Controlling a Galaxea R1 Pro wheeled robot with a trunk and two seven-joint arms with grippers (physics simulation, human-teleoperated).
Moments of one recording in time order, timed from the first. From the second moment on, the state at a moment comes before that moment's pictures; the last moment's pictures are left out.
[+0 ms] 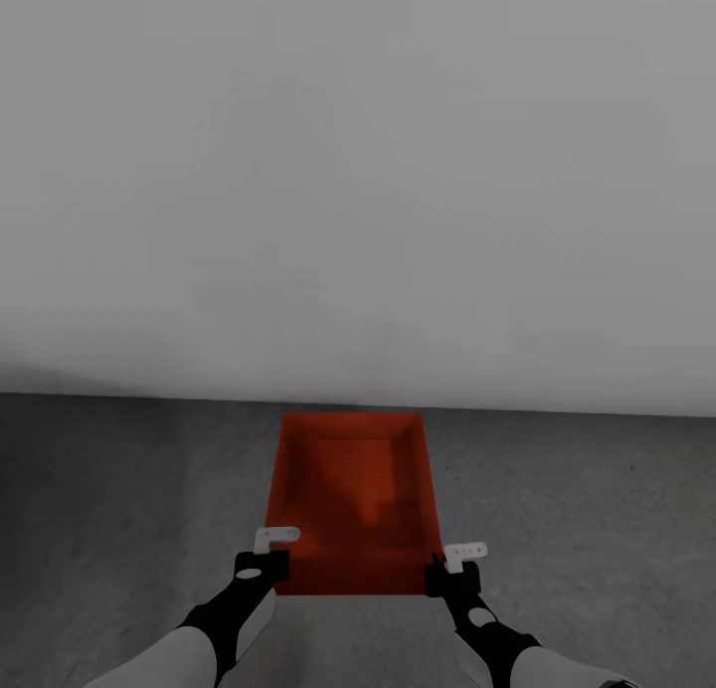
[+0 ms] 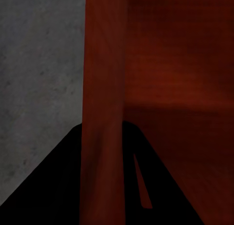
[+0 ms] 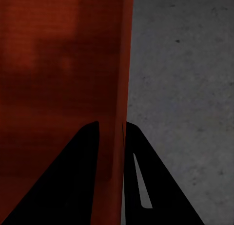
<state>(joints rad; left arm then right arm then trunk) -0.63 -0.11 -0.18 -0.28 0.15 0.03 0.27 -0.64 0.09 0.44 -0.06 -0.32 -0.38 -0.13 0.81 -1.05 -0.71</state>
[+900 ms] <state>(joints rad) -0.63 -0.11 -0.18 -0.27 0.16 0.03 0.27 -0.64 0.09 0.44 -0.06 -0.32 -0.38 -0.13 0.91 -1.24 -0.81</state>
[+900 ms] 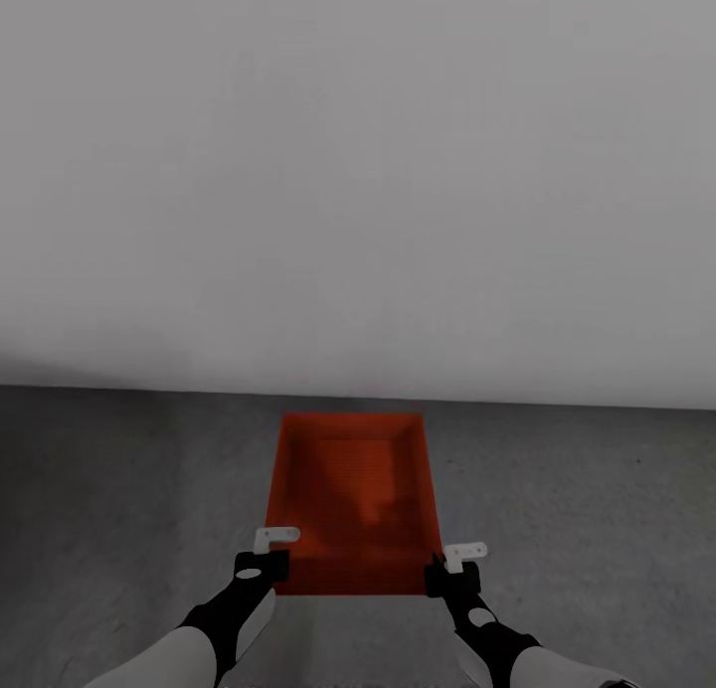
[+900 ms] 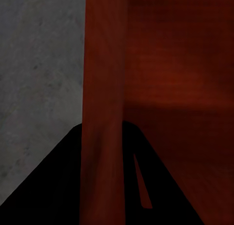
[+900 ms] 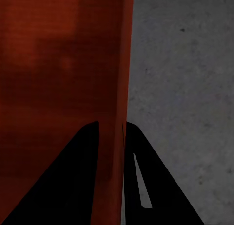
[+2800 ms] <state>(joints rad) -0.63 -0.11 -0.18 -0.28 0.15 0.03 0.27 -0.64 0.09 0.44 -0.06 -0.31 -0.38 -0.13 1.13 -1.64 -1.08</state>
